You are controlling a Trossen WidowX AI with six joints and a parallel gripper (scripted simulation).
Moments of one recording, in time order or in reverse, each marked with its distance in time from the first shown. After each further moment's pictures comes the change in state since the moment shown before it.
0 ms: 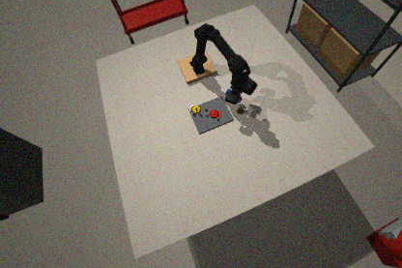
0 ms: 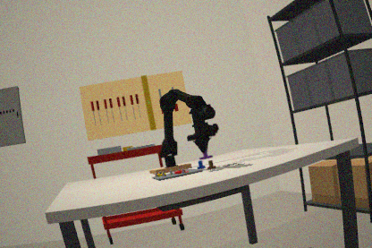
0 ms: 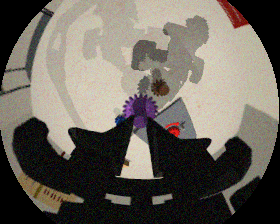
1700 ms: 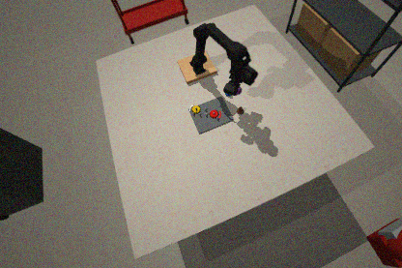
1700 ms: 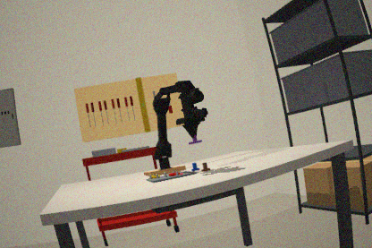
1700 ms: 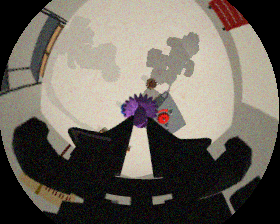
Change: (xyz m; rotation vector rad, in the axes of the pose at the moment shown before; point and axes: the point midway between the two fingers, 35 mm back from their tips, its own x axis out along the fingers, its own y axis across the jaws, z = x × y) arm -0.089 -0.005 -0.005 0.001 -0.001 -0.001
